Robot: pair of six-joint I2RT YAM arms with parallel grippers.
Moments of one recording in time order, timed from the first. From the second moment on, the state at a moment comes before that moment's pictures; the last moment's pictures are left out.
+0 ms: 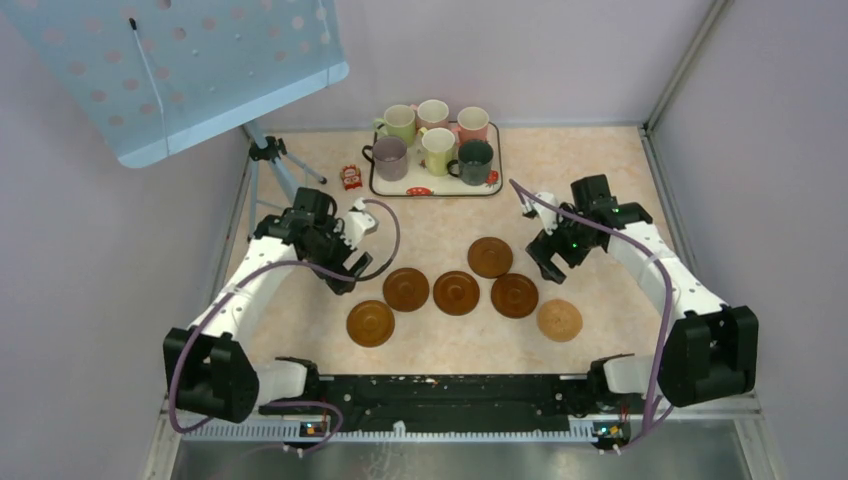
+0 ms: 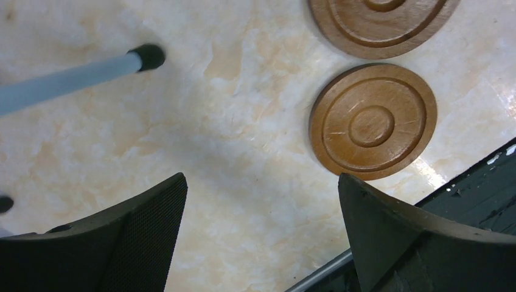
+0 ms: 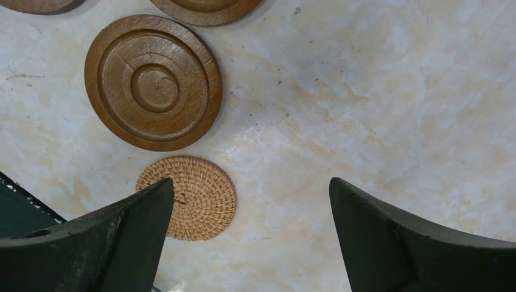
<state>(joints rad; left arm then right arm) -0.19 1.24 1.01 -0.95 0.22 0.57 0.20 1.30 1.02 -0.86 -0.27 -0.66</state>
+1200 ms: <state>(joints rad) -0.12 1.41 0.75 -0.68 0.22 0.83 0.23 1.40 1.06 -0.88 -0.31 -0.59</state>
